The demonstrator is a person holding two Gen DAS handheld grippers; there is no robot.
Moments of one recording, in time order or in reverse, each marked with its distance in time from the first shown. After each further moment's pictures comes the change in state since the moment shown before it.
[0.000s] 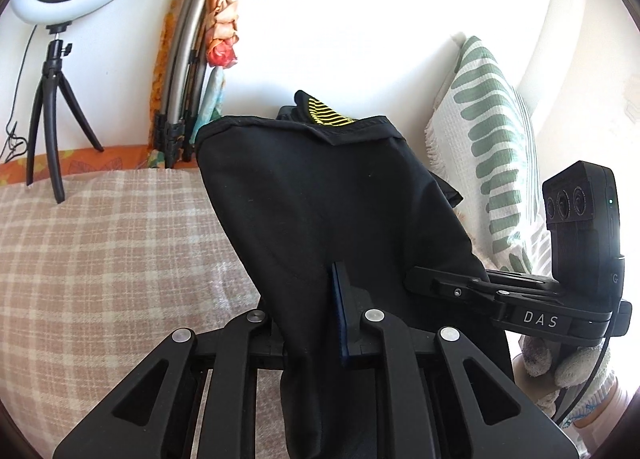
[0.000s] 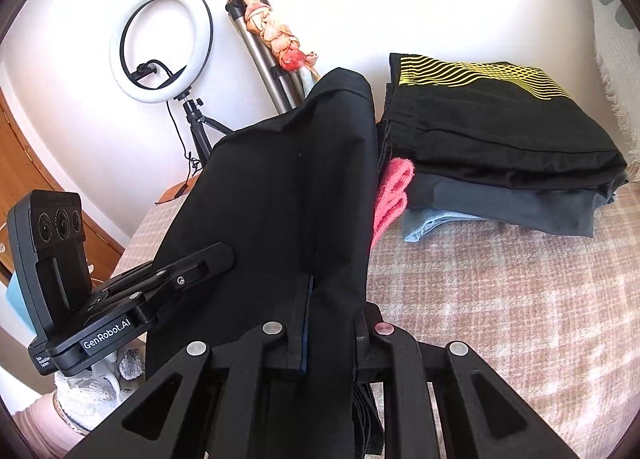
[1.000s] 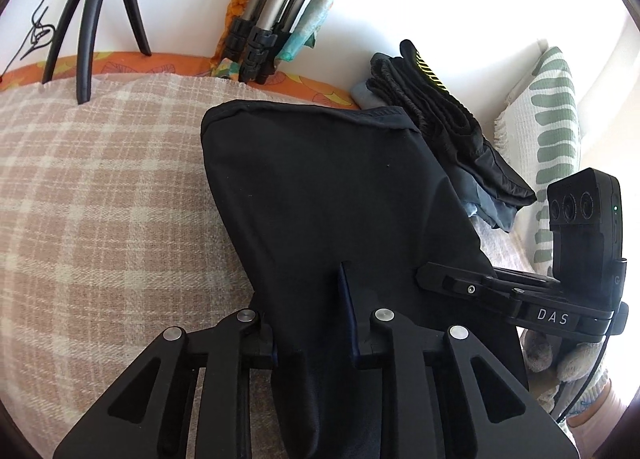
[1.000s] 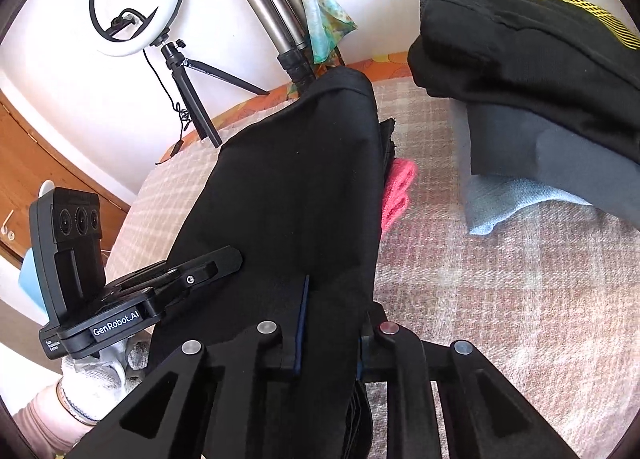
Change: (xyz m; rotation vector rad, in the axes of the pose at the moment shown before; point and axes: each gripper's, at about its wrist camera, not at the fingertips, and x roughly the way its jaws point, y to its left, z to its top) left arm 0.047 0.088 -0.028 -0.193 0.142 0.070; right arm 0.109 -0.008 0.012 -0.008 0.207 0.099
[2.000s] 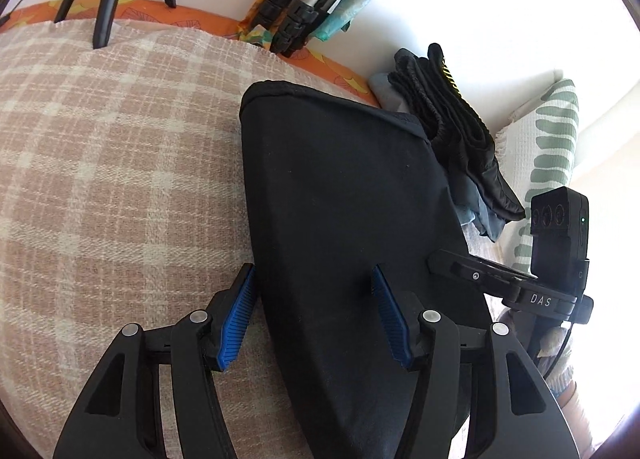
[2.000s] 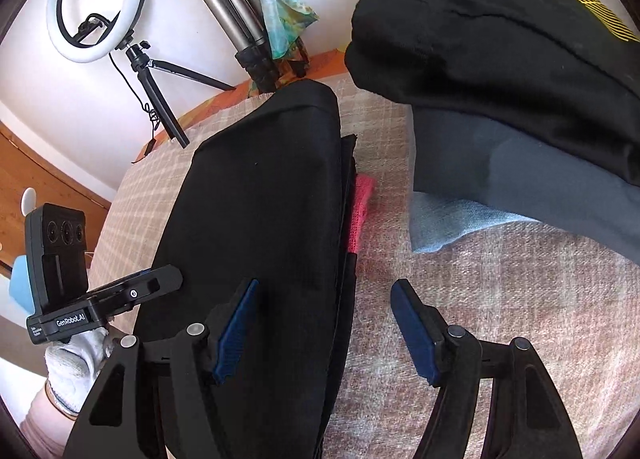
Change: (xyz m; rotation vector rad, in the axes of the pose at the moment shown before) left arm 0.001 0.033 -0.001 -0.159 0.099 -0.103; right arm 0.004 -0.023 0.016 0.035 0.059 -0.053
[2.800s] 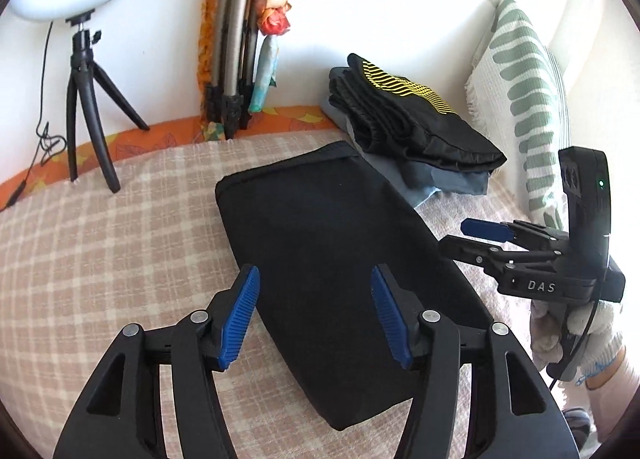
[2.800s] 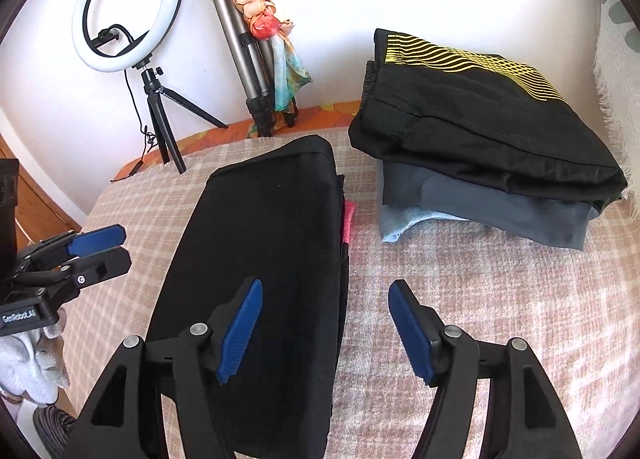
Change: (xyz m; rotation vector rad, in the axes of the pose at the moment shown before) left arm -0.065 -0.077 -0.002 0.350 -0.037 0.196; right arm -0.076 0.041 -0.036 -0.035 -0.163 -0.212
